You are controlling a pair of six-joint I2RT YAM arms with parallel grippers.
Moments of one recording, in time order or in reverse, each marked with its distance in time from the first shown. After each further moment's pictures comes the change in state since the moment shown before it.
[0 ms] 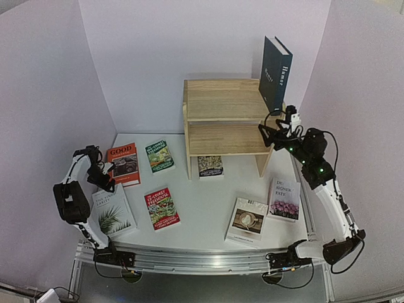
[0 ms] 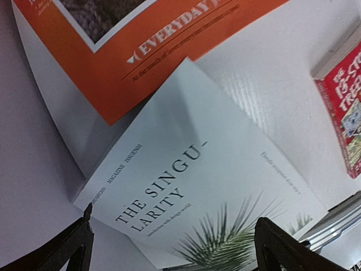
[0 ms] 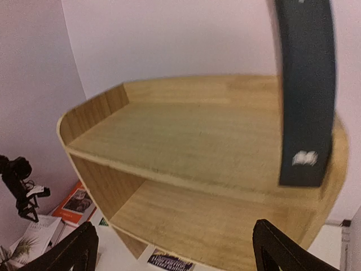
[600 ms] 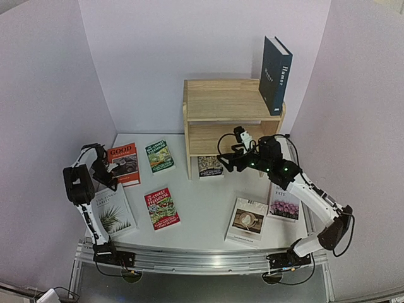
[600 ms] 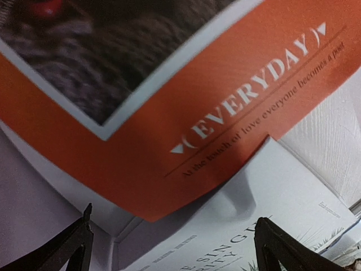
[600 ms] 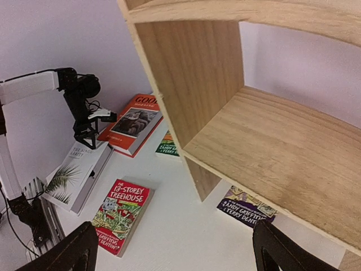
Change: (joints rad) left arm 0.020 0.385 0.270 -0.054 -0.030 0.127; right arm 0.314 0.200 -0.065 -0.082 -0.028 0.023
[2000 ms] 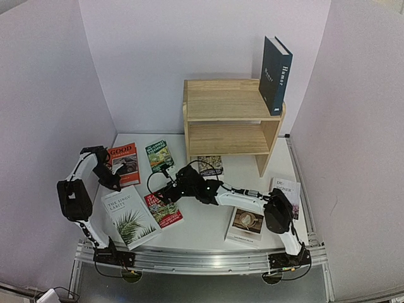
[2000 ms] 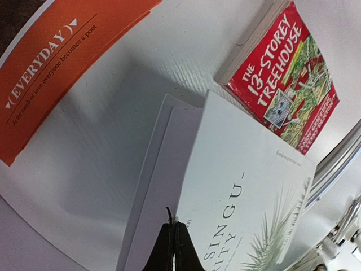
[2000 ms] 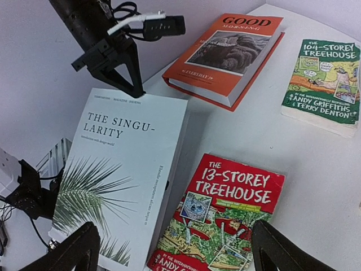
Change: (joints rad) left arm -0.103 -0.331 -0.240 -0.065 0.263 -0.165; right arm 0.425 0.719 0.386 0.177 0.064 0.192
